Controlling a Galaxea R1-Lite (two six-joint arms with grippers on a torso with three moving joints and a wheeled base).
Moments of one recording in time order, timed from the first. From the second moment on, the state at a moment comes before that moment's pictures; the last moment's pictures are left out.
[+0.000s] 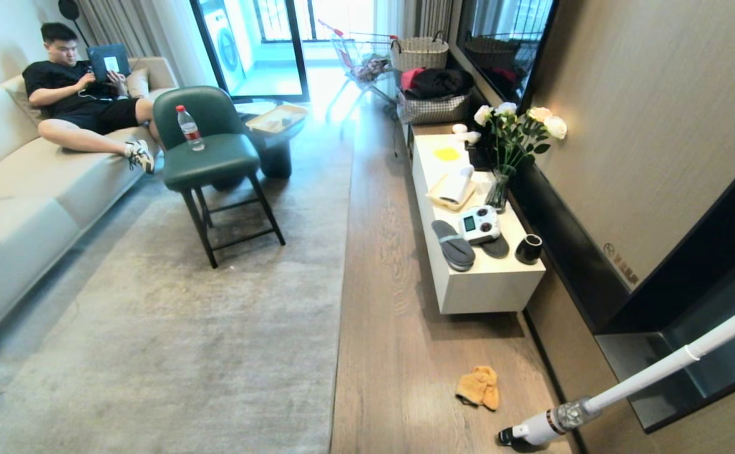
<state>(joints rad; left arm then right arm) 0.00 0.00 0.00 0.01 0.02 -0.04 -0.01 0.00 0.00 0.00 0.01 -0.08</state>
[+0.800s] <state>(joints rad) 0.00 0.00 0.00 0.01 0.02 -0.04 -0.01 0.00 0.00 0.01 0.01 -0.07</state>
